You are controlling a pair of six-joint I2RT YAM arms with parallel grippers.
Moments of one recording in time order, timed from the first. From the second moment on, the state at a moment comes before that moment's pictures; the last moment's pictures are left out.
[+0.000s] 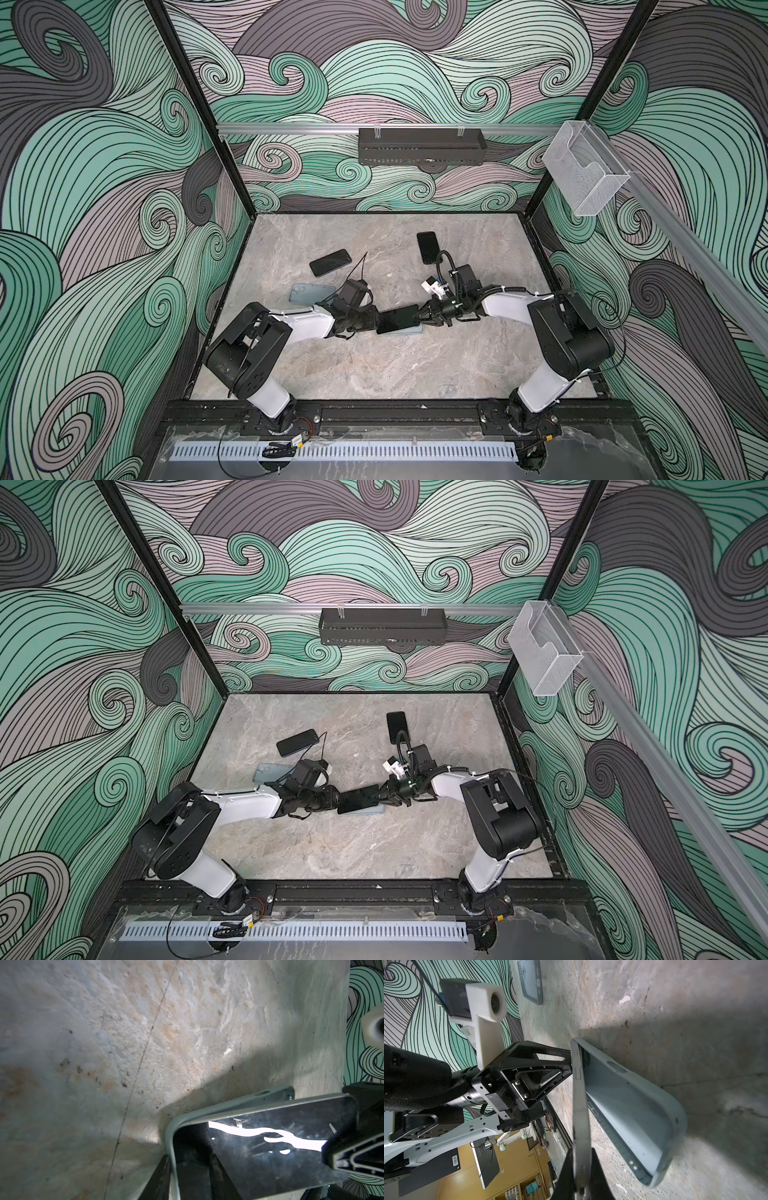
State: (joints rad) left arm -0.61 1.58 0.65 0.00 0.28 -0.67; right arm 0.40 1.70 0.78 -0.20 -0.97 0.51
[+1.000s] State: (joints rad) left arm -0.67 1.58 0.64 0.00 0.25 -0.71; right arm 0.46 1.67 0.90 -0.57 -0.59 0.34
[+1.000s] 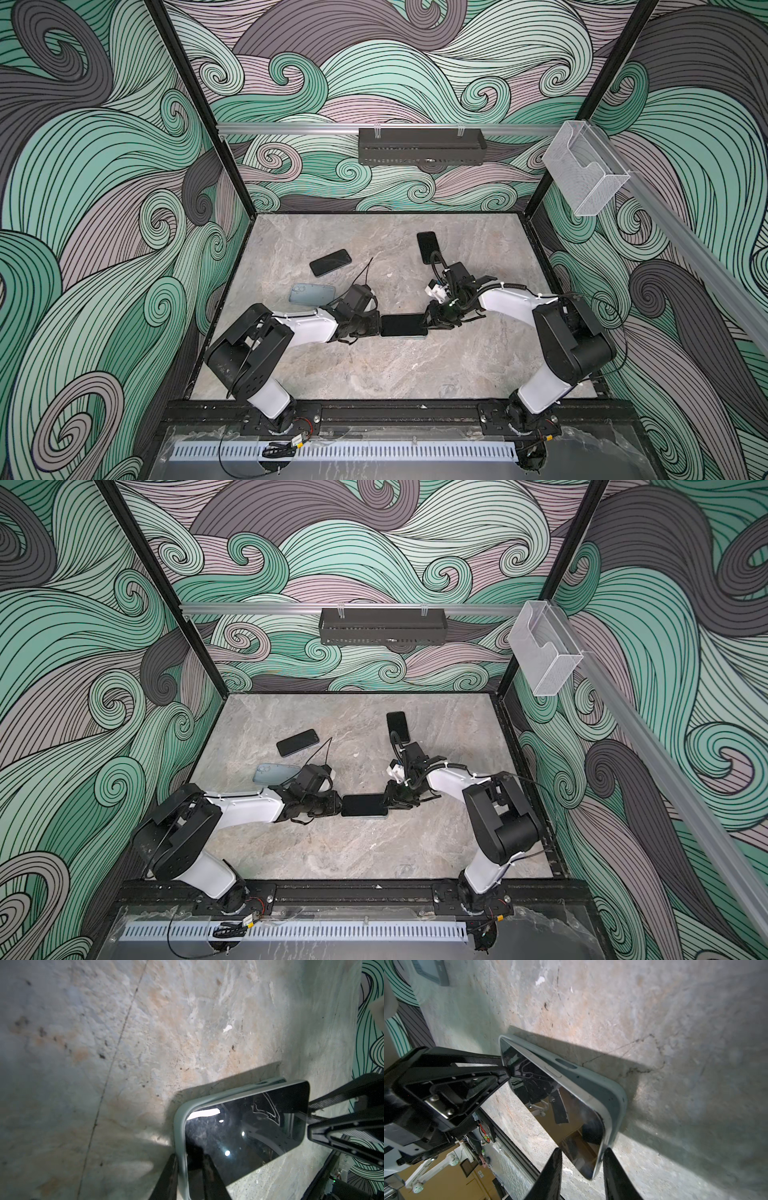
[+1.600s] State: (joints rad) left arm -0.70 1.53 0.58 0.00 0.25 -0.78; right arm 0.54 1.71 0.95 -0.62 -0.46 0.33
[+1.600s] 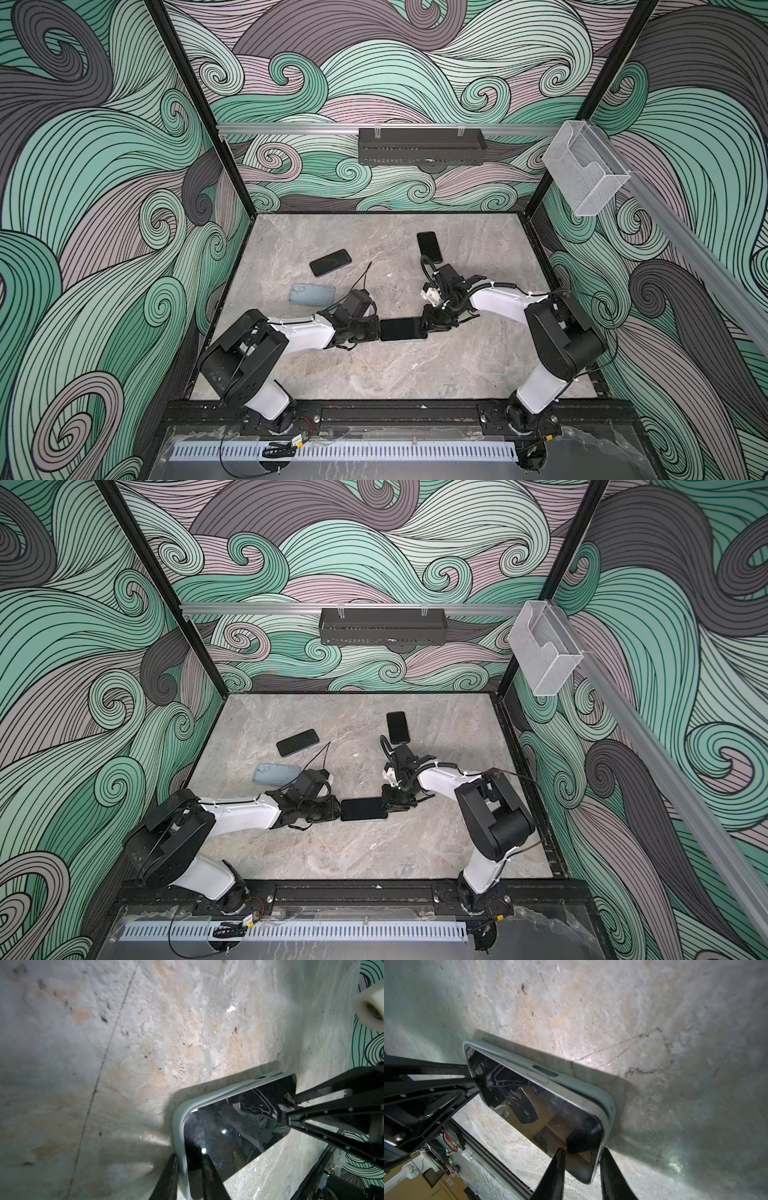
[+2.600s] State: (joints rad) left arm -0.70 1.49 0.59 -0.12 0.26 -0.75; right arm 0.60 1.64 0.95 -0.71 -0.32 0.27
